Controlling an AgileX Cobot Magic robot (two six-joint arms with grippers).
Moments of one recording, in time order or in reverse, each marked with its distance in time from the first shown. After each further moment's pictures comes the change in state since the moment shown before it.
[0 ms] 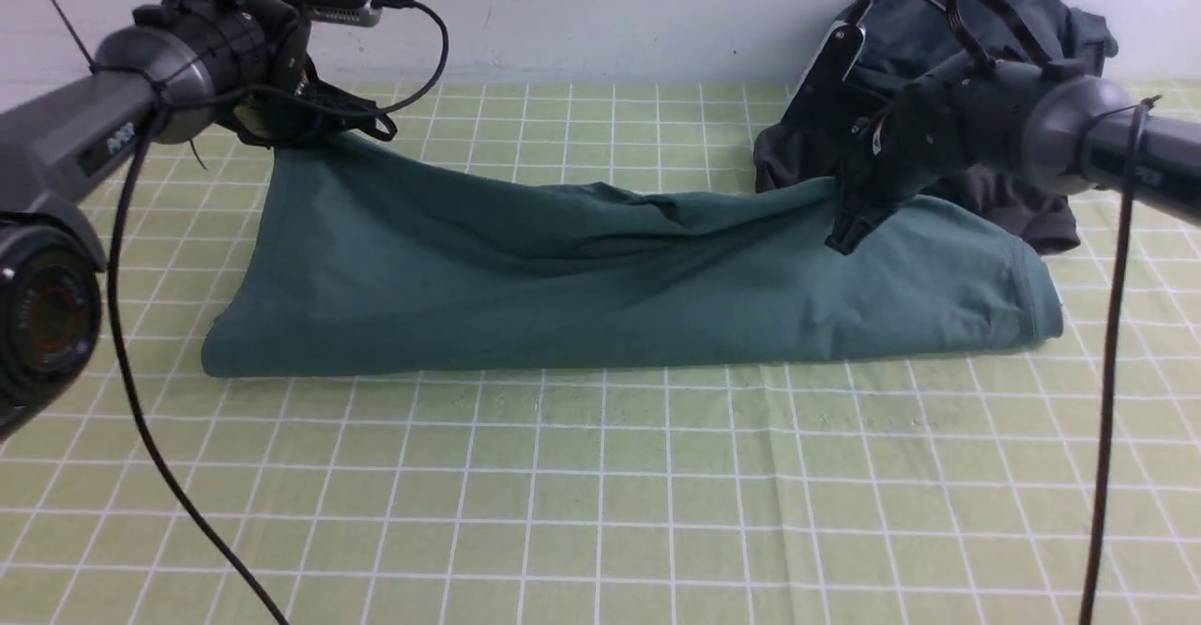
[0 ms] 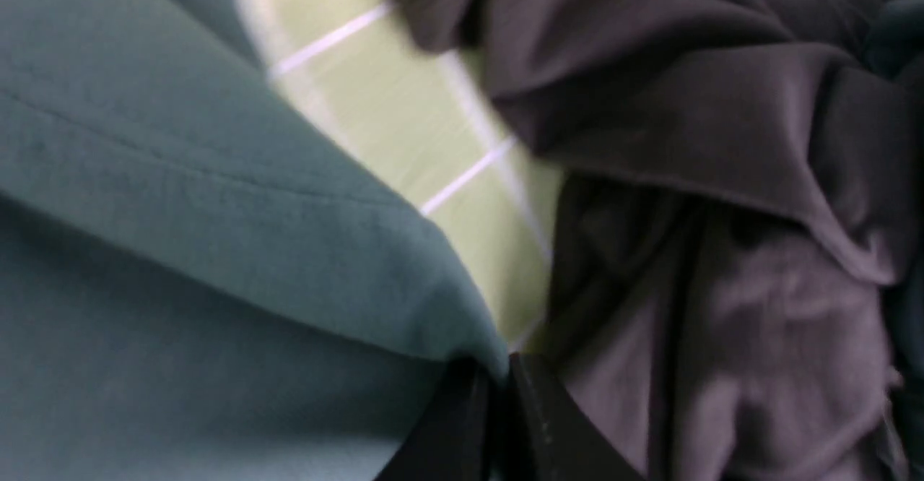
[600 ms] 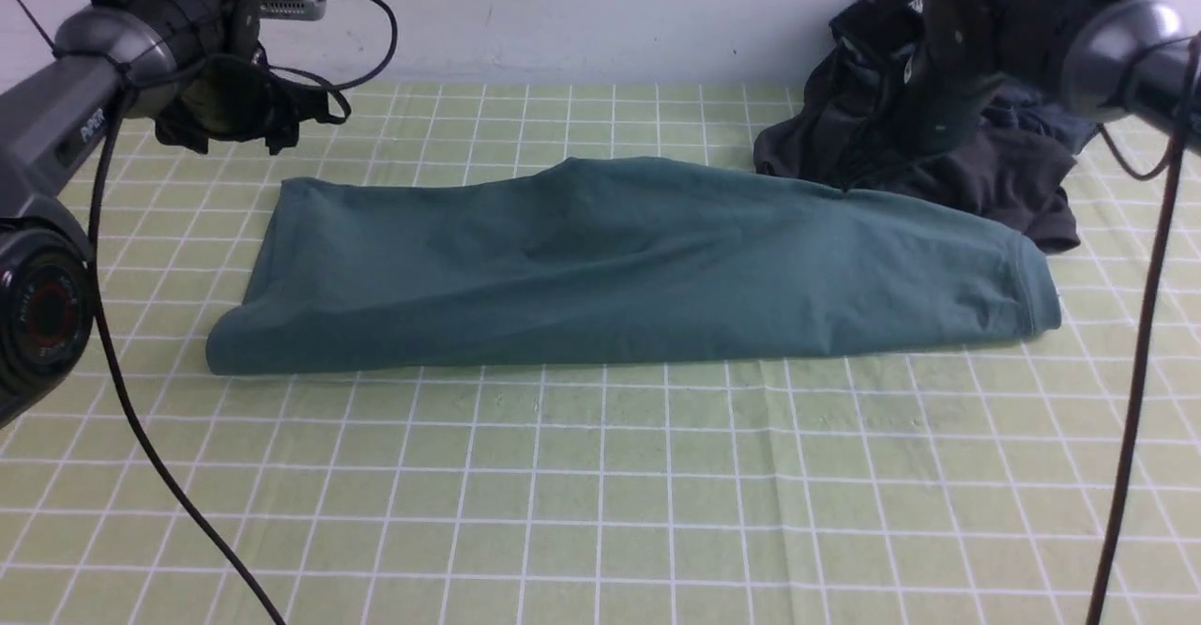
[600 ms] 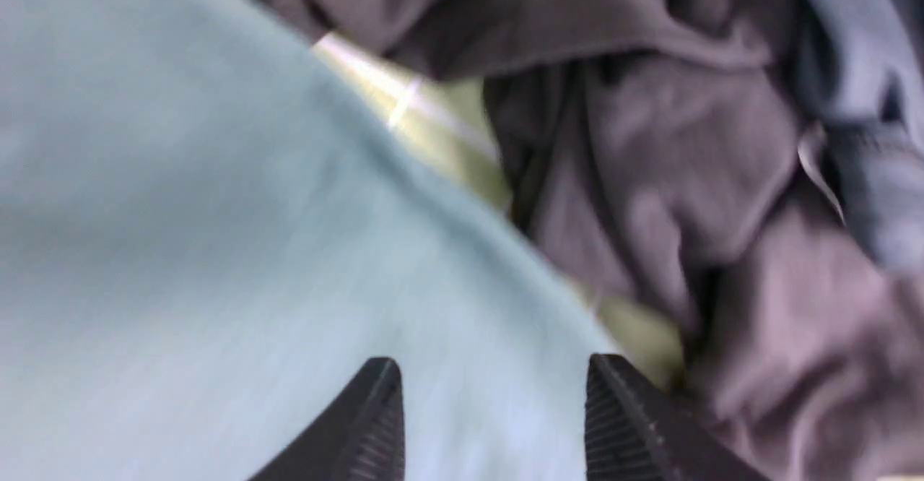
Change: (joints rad) right arm 0.005 -0.099 -0.140 0.140 0.433 0.216; left arm 0.054 -0.021 -0.123 -0.115 0.270 0.177
